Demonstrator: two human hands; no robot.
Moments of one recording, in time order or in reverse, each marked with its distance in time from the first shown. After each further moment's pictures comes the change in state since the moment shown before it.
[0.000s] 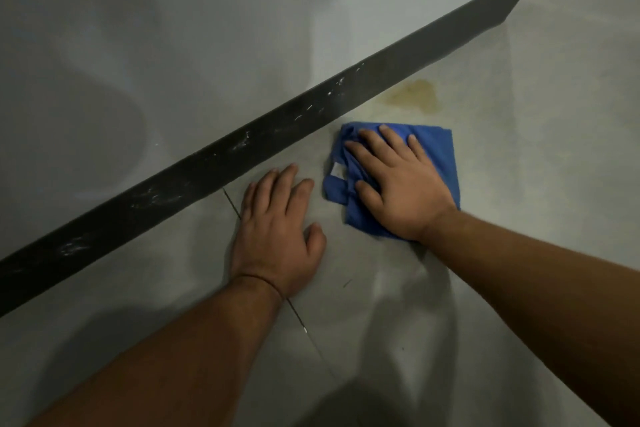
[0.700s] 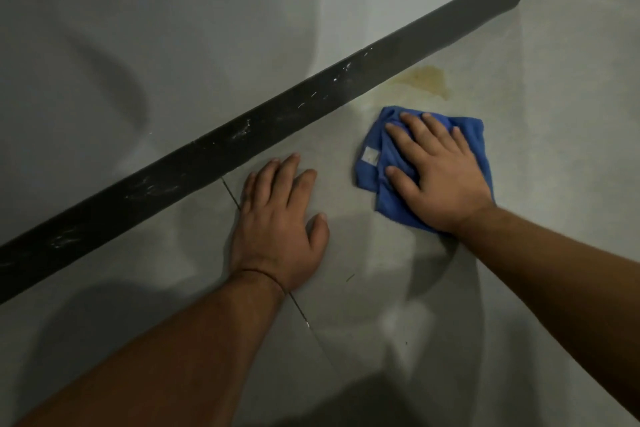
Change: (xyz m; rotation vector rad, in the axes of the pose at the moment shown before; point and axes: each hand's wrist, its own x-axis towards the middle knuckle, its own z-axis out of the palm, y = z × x) left_hand 0.000 -0.005 0.007 -0.034 0.041 0.014; right_hand -0.016 0.032 -0.004 0.003 -0.003 0.125
